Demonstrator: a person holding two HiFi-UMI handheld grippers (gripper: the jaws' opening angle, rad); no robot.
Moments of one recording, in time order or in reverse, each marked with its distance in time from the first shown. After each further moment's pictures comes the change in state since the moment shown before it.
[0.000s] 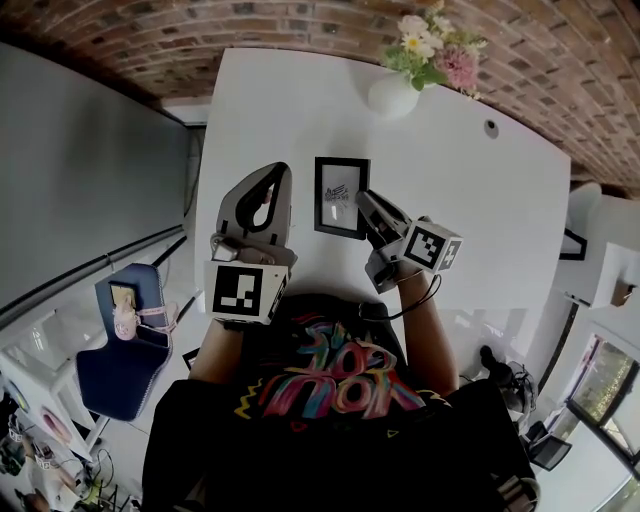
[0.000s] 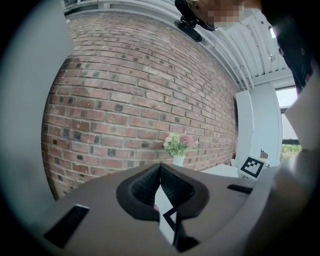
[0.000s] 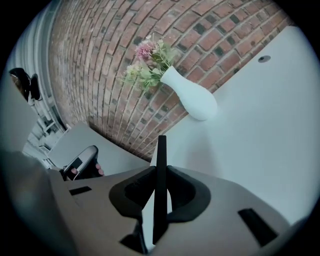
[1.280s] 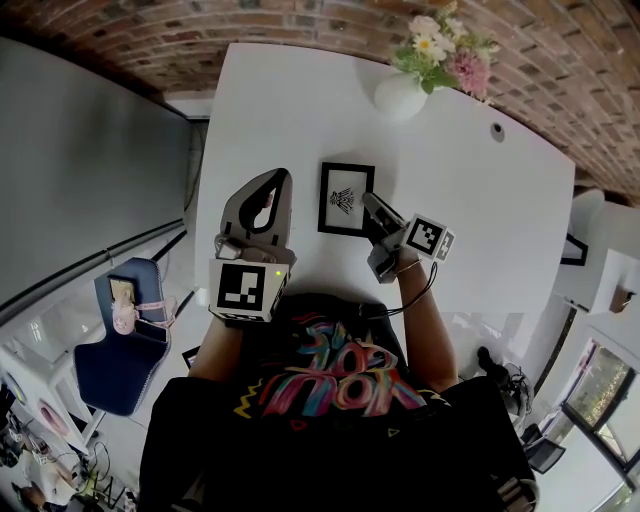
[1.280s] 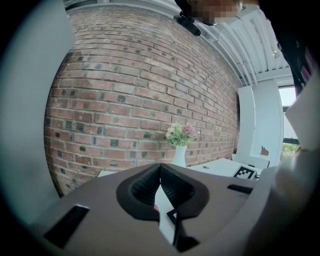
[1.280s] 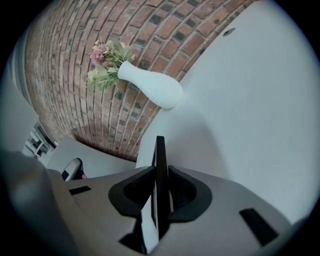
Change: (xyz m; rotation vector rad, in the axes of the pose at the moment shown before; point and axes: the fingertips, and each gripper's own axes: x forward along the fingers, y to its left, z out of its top) left arm 0.001 0.008 -0.027 -0.012 0.046 0.023; right arm 0.014 -0.076 -0.026 0.208 0.021 -0.057
